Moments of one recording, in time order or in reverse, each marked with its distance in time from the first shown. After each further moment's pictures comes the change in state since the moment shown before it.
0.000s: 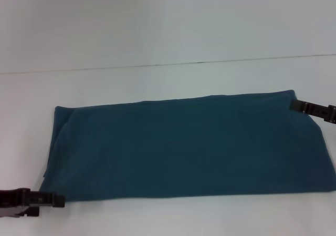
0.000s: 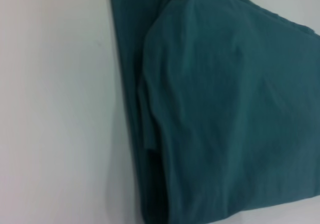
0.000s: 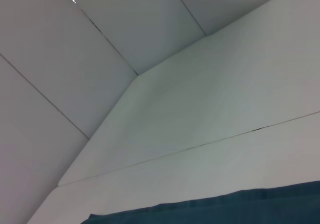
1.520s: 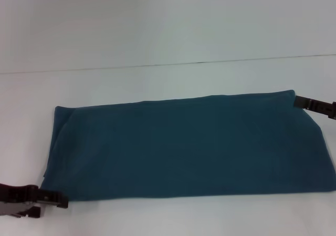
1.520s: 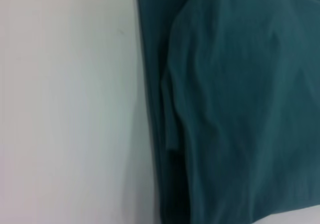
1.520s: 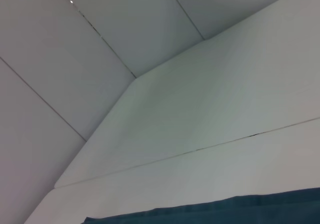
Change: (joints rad) left arm -0.068 0.023 0.077 -0.070 0.074 -0.060 -0.110; right arm 0.003 -0.013 0.005 -0.003 0.000 -0.002 -0.002
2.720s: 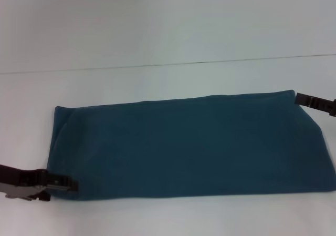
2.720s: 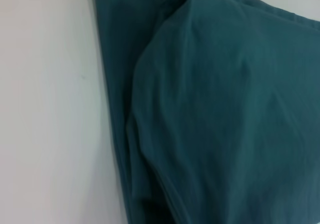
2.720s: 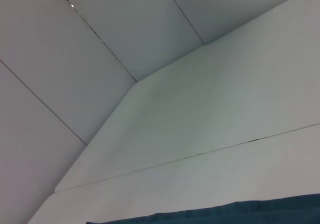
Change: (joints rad) left arm -0.059 0.008 -0.002 -0.038 -0.017 -0.031 0.010; right arm 0.000 -0.003 -0.001 0.000 0.012 0.000 0.000
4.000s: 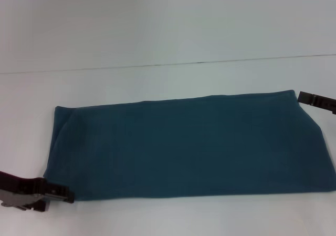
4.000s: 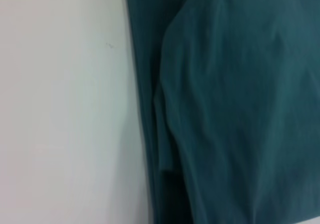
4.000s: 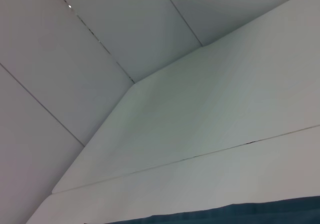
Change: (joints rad) left arm -0.011 0.009 0.040 -0.022 0.056 -0.005 -0.048; right arm 0.000 -0.009 0.001 0.000 0.000 0.000 0.005
